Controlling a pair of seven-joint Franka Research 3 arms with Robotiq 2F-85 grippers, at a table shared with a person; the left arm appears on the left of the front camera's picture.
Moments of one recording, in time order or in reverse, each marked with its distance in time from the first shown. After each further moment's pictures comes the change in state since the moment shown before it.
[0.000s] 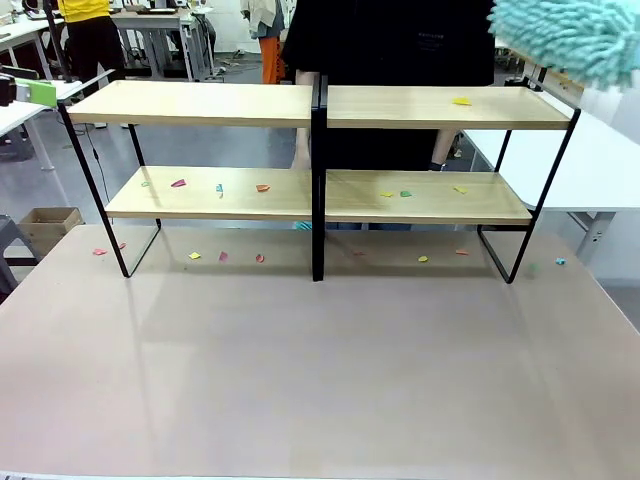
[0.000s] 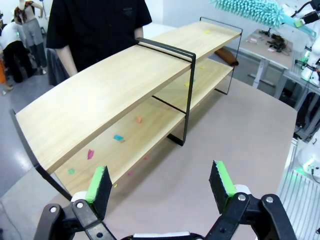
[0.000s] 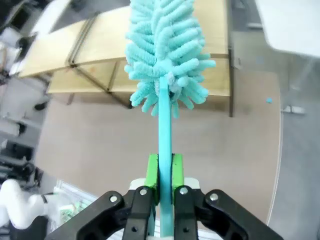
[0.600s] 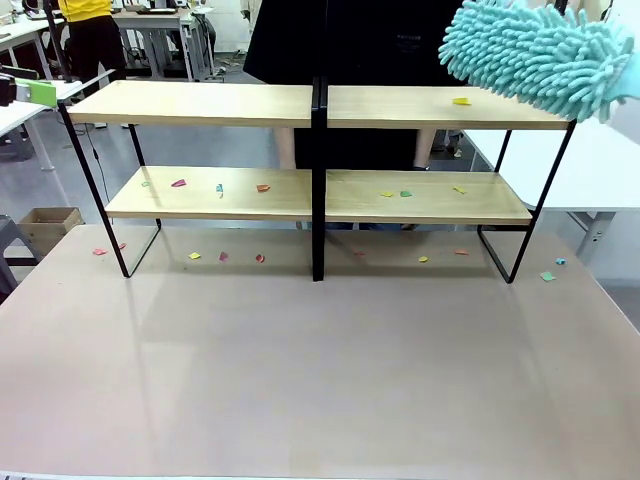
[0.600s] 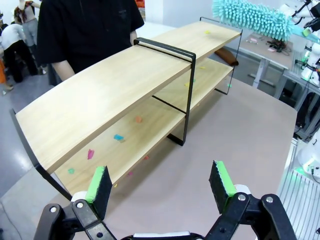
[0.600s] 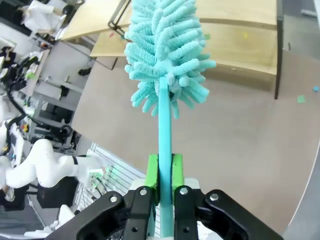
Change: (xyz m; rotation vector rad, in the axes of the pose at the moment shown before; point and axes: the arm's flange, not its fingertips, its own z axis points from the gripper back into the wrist) left arm 0.000 0.000 0.000 0.000 0.000 0.000; right arm -0.017 -0.030 -0.001 0.258 0.136 0.004
